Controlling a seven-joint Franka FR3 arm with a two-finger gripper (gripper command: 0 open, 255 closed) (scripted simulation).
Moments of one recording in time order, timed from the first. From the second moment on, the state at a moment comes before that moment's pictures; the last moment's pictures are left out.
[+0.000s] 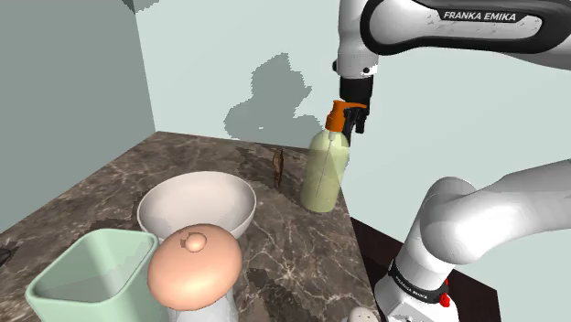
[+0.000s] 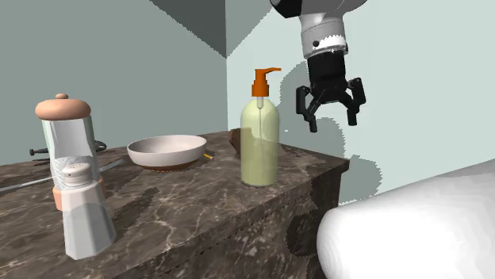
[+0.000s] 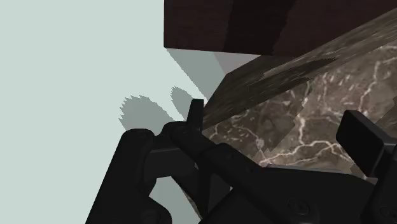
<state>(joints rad) 0.01 -0.79 0.02 -2.38 -0.12 1.43 0.03</state>
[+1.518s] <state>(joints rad) -0.23 -0.43 0.60 -2.07 0.16 1.53 1.28</state>
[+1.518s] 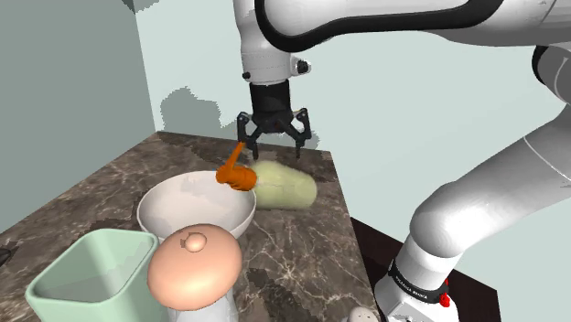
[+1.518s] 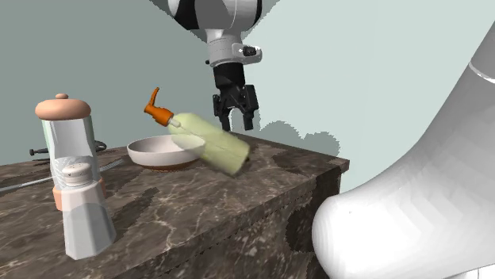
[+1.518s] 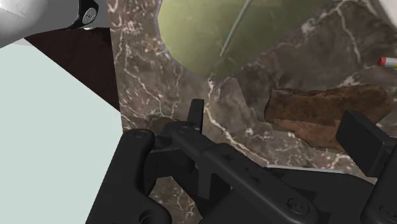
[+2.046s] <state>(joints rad) -0.23 -0.45 0.61 -2.15 0.18 1.60 1.28</state>
